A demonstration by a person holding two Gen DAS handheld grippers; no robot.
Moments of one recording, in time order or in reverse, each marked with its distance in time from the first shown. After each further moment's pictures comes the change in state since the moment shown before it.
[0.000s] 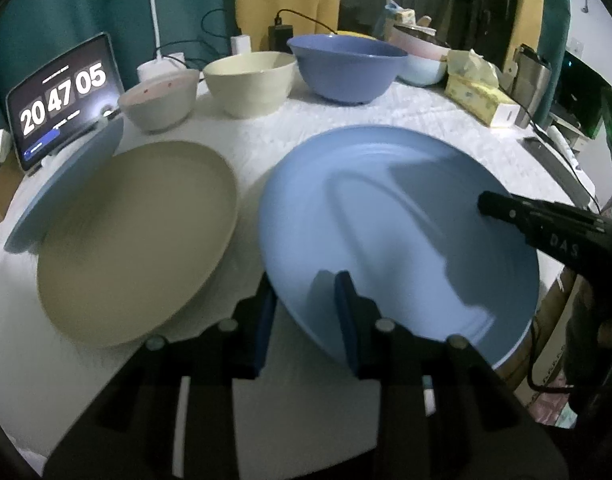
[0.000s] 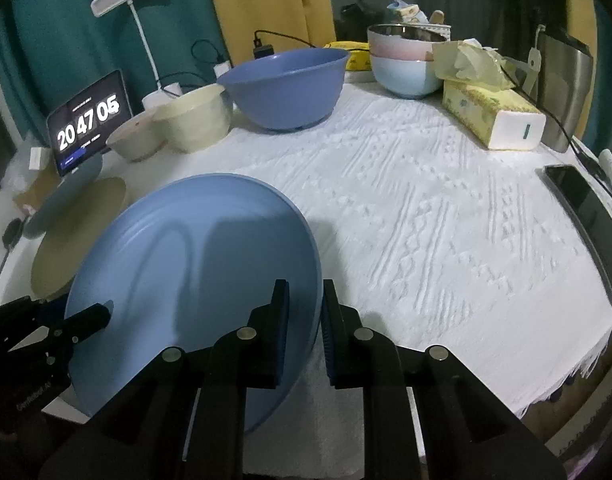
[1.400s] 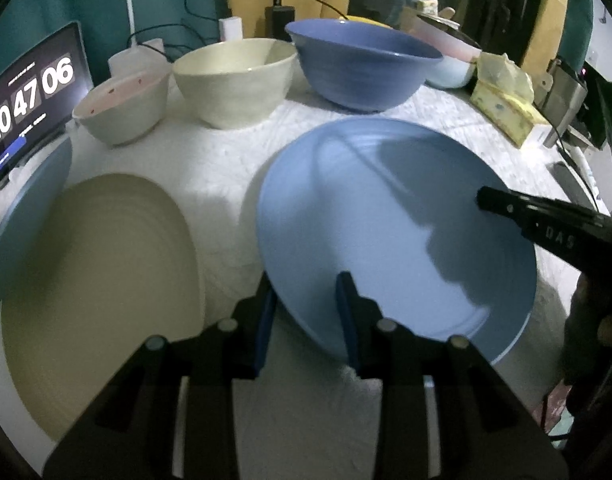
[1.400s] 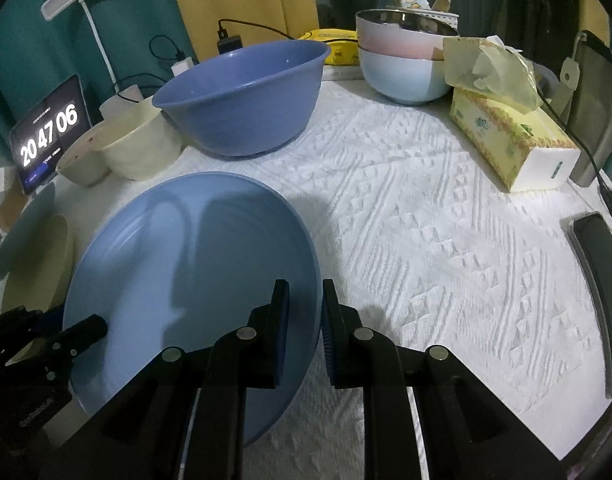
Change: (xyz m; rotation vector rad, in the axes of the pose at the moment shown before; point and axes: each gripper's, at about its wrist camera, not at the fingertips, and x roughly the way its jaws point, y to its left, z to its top) left arm 0.061 0.007 0.056 -0.037 0.066 -0.016; right arm 0.059 -0.022 0.060 0.003 0.075 -0.050
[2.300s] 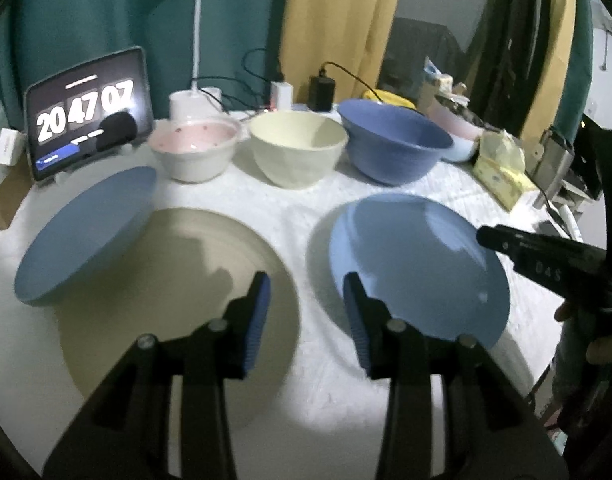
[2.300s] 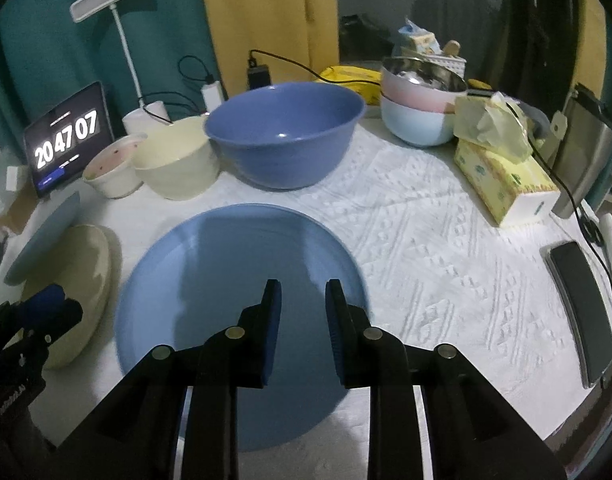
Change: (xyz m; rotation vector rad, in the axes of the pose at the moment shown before) left arm -0.068 0.047 -0.007 -0.091 -0.210 0.009; right arm -0.045 0.044 0.008 -0.055 -0.077 -0.025
